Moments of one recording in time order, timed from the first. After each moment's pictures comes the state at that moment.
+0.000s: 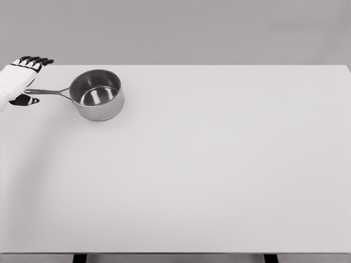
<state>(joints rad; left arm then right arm) -0.54 0.53 -0.03 -0.90 -1.02 -0.61 -0.01 -0.01 0.00 -0.13 0.11 -0.08 -0.21 -0.32</state>
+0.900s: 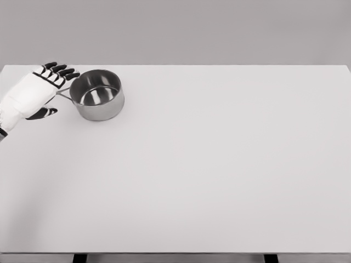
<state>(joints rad) -0.26 0.61 -0.06 -1.41 -0.92 -0.61 -0.01 -0.01 0.00 -0.13 0.11 -0.08 -0.21 -0.32</state>
